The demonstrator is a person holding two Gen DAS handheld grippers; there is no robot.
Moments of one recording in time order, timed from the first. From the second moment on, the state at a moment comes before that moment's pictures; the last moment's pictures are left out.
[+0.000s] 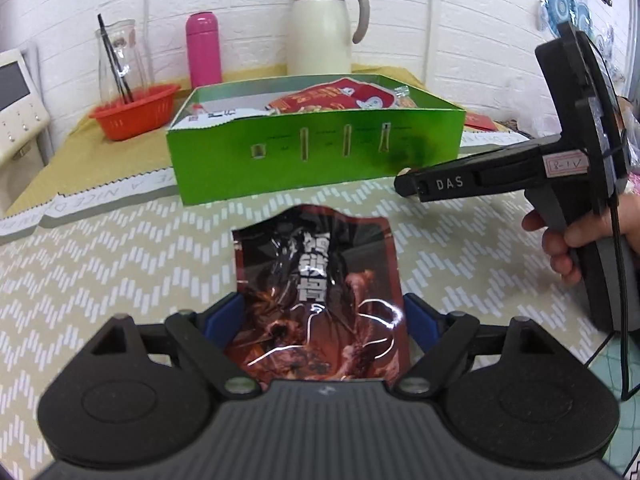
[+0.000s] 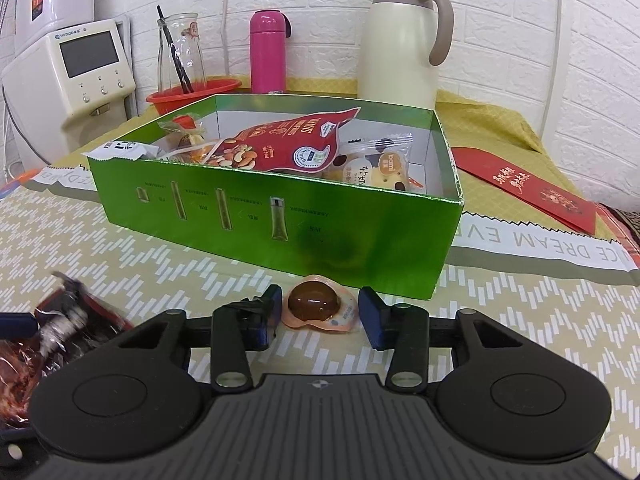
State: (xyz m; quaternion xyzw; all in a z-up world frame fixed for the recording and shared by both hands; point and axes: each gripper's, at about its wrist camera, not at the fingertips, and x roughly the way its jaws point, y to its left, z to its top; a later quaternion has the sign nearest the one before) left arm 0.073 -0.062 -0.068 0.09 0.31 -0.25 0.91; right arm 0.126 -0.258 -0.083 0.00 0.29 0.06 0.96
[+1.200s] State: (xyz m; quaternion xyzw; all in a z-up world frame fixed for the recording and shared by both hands) left arm 0.064 -0.050 -0.049 0.06 0.31 -0.24 0.92; right arm 0.096 -0.252 -0.074 0.03 0.28 0.07 0.96
